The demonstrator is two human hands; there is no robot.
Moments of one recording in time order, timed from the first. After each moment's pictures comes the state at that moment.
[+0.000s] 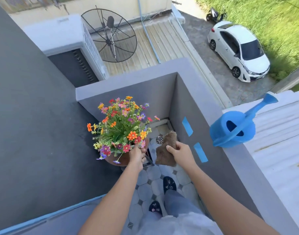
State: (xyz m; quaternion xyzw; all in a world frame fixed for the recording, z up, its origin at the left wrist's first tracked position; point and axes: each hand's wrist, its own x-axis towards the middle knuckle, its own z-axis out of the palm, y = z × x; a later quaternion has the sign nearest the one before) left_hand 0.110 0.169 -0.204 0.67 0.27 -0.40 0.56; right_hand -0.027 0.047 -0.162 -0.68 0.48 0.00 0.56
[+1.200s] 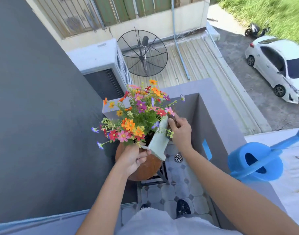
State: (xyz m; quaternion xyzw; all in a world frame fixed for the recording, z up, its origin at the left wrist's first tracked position) left_hand 0.144 0.157 -0.049 0.65 0.19 -0.38 0.63; right_hand 0.105 -0.020 -0.105 -0.67 0.36 -0.23 0.61
